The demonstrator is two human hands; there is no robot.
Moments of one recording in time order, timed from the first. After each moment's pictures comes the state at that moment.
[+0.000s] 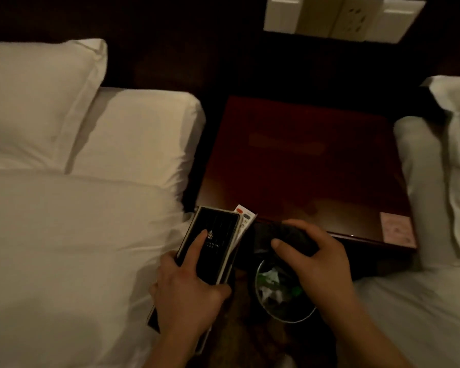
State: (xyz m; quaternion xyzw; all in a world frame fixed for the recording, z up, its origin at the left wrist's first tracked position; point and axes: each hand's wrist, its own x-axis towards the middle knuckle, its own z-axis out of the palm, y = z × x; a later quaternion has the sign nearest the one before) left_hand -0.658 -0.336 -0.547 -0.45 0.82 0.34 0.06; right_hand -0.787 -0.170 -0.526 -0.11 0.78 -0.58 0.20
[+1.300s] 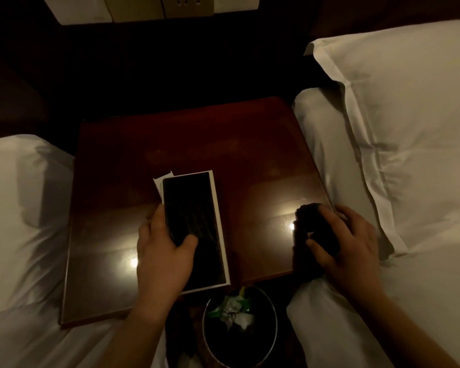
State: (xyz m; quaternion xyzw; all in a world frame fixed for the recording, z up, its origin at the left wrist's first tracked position) left_hand -0.940 -0.295 -0.598 -0.31 0.84 0.44 0.06; right_hand -0.977 0.008 -0.637 -0.02 0.98 -0.20 -0.04
